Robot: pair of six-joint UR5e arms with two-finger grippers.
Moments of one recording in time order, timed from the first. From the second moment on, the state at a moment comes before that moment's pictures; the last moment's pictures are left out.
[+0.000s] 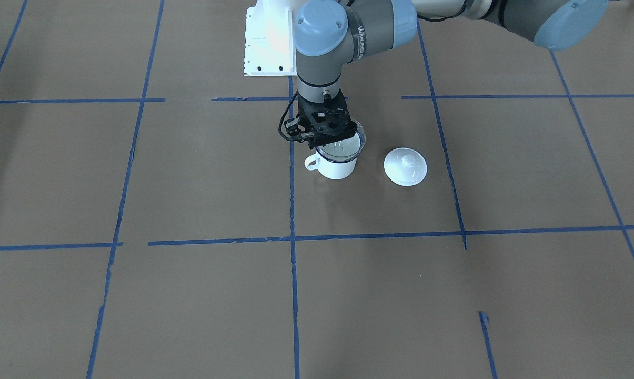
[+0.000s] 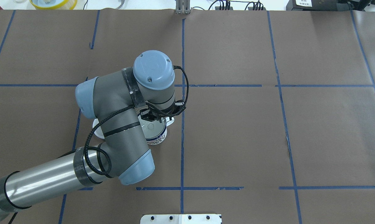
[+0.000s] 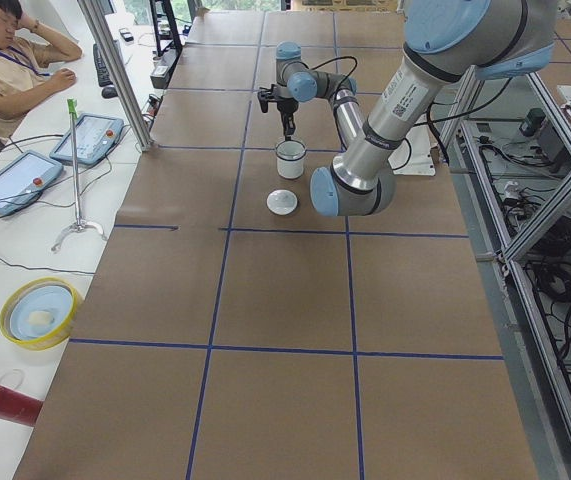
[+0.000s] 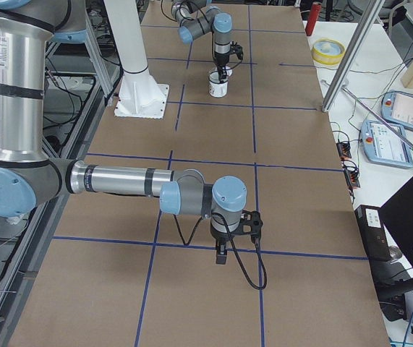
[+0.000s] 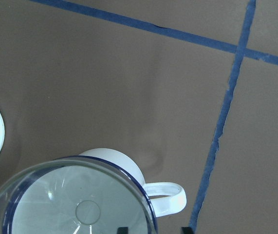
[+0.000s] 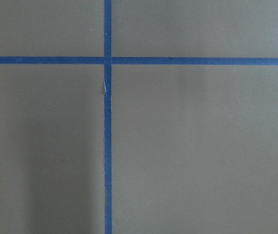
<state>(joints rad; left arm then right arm) -0.52 -2.40 -1.67 -1.38 -1.89 -1.45 1.57 -1.68 1.66 -1.57 2.29 0.01</state>
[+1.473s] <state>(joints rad) -0.74 -2.29 -1.97 -1.57 -1.69 -1.92 1.57 -1.68 1.66 -1.57 2.29 0.01</state>
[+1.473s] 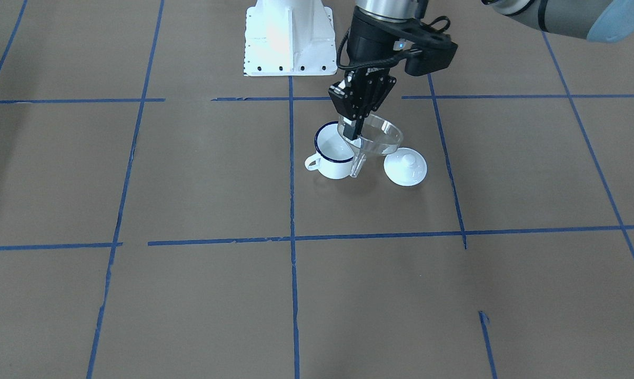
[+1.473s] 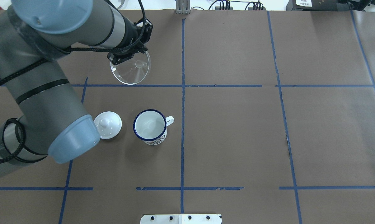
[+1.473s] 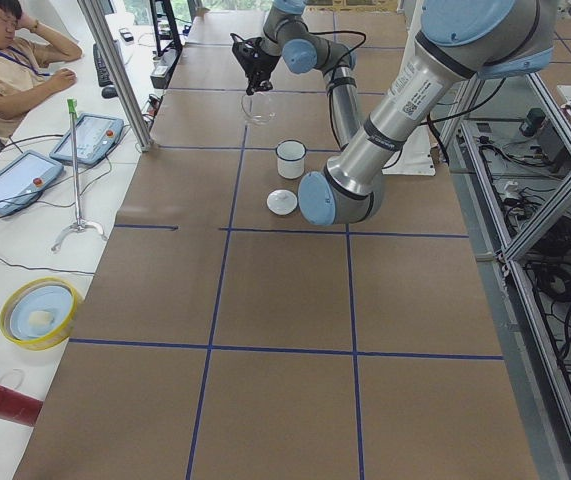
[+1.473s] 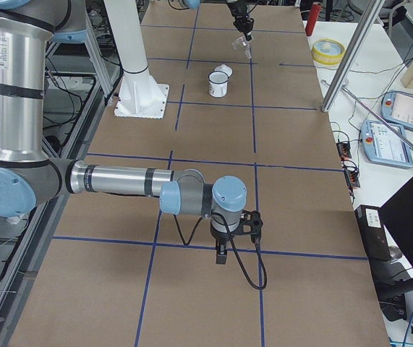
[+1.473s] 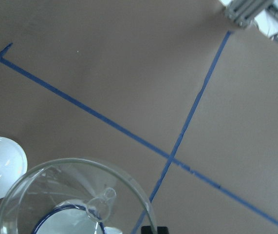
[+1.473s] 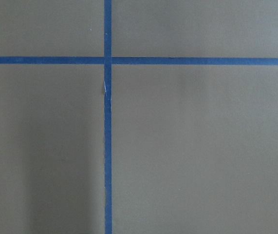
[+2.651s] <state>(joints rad) -0.80 -2.18 -1.23 -2.50 -1.44 -2.18 1.57 -1.68 1.66 -1.57 2.29 0.01</state>
